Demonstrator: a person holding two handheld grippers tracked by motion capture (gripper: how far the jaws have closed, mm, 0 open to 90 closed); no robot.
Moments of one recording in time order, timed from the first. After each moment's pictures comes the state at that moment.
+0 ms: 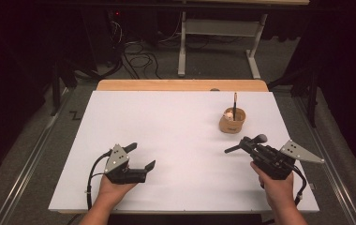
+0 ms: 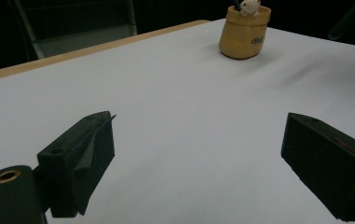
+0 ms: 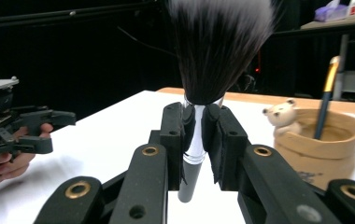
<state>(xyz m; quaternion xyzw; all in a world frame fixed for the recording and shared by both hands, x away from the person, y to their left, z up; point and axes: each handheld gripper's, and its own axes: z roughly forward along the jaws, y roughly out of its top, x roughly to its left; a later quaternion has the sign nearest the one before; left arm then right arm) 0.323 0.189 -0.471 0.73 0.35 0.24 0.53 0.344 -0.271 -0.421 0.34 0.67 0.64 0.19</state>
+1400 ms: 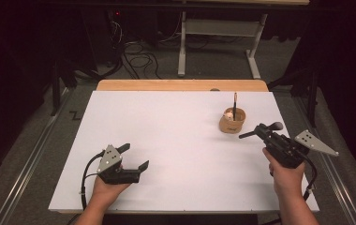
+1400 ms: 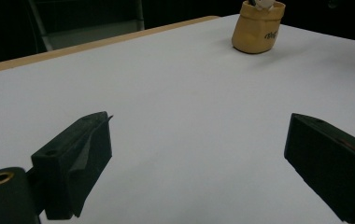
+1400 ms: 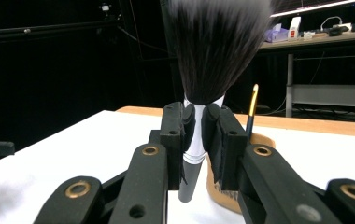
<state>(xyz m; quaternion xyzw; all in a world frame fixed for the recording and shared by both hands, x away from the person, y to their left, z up) 0.321 0.205 -0.475 0.73 0.36 0.23 0.53 0.368 -0.299 -0.409 0.38 0.63 0.63 0.25</state>
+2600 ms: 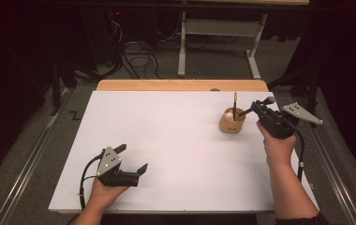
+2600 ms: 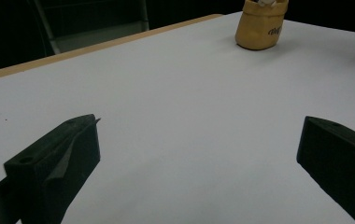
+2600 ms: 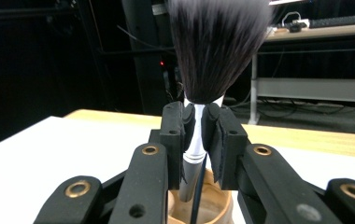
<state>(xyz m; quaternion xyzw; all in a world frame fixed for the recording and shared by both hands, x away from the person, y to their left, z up) 0.316 0.205 -0.475 0.73 0.35 0.26 0.52 0.443 -0.287 -0.394 0.42 0.63 0.58 0.29</state>
